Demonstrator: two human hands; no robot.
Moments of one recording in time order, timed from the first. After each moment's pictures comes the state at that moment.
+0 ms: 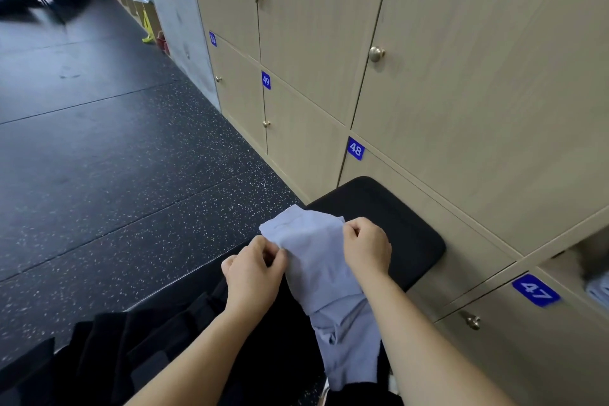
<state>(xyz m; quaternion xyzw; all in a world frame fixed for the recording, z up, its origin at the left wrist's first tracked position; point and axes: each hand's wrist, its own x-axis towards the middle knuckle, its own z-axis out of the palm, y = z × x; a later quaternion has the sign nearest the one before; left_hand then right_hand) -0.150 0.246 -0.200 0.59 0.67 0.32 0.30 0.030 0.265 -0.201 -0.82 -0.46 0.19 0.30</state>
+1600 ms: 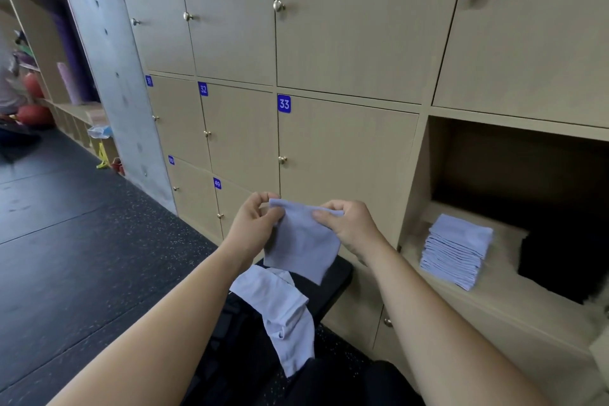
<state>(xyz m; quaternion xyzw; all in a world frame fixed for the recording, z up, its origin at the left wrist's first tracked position) -0.111 0.144 0.045 0.61 0.36 0.43 0.56 0.057 0.077 0.048 -0.60 -0.48 0.31 0.55</state>
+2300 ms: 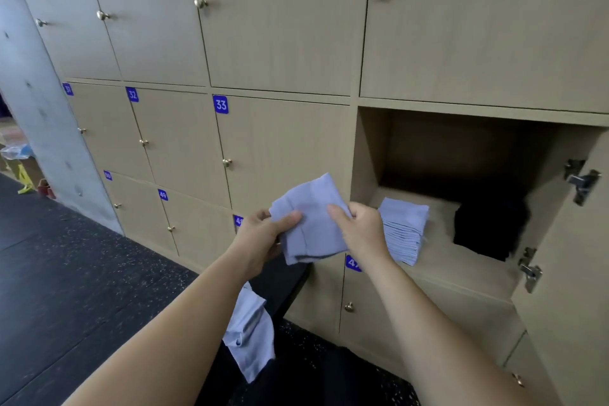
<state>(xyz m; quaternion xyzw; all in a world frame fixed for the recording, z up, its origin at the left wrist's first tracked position) -0.023 0.104 0.040 0.55 0.34 0.32 0.70 0.125 0.015 0.029 -0.68 -0.37 0.12 0.62</state>
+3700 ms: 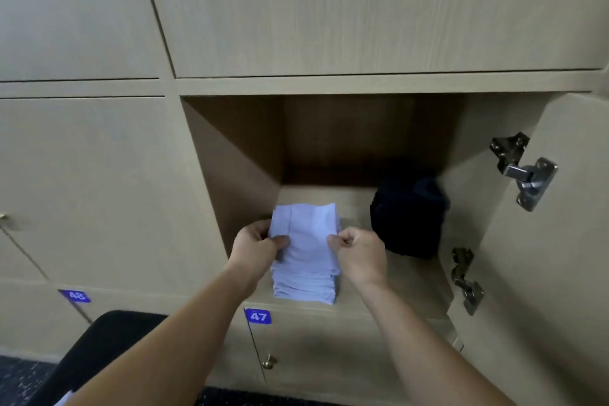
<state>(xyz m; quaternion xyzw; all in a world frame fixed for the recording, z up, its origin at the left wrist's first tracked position) 0.274 0.152 -0.037 0.70 0.31 0.19 0.62 0.373 0.011 -0.058 -0.85 -0.18 0.03 0.49</state>
